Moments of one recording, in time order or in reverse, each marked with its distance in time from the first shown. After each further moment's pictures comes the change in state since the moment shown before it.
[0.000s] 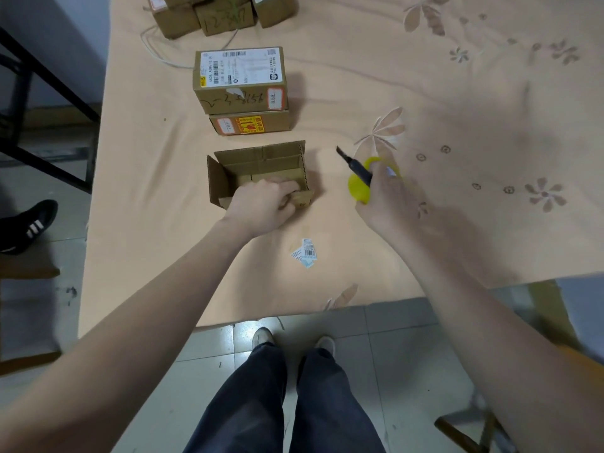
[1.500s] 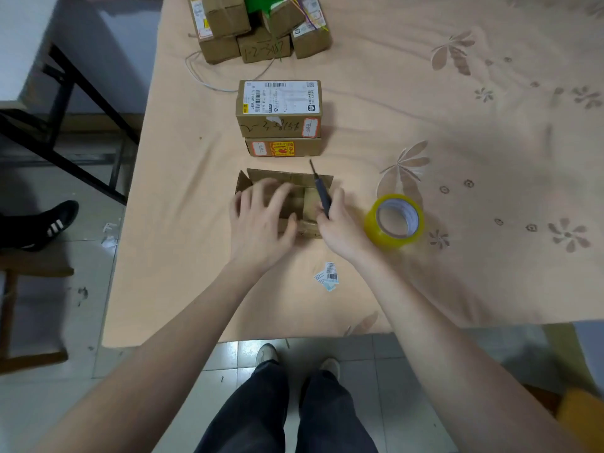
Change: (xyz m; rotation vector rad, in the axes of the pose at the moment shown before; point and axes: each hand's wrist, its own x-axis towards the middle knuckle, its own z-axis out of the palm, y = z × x) left_hand -0.038 -0.018 -0.002 -0.048 0.412 -0.248; right_hand 0.003 -0.106 0.010 0.669 -0.353 0.060
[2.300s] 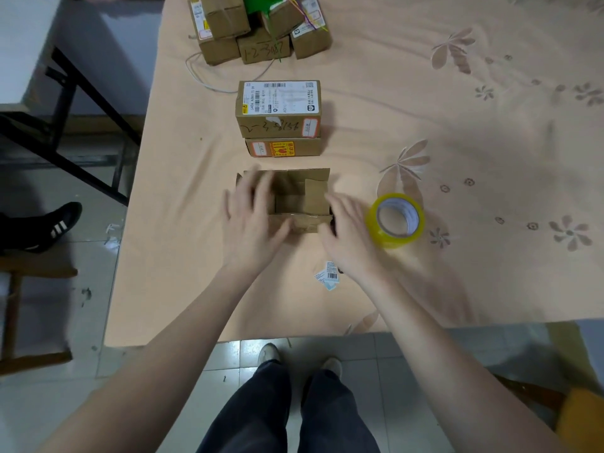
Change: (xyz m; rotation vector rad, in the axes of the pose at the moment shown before) left_hand -0.006 -0.012 0.001 -0.060 0.090 -0.055; right_hand -0.023 0.015 -0.001 -0.190 0.129 -0.227
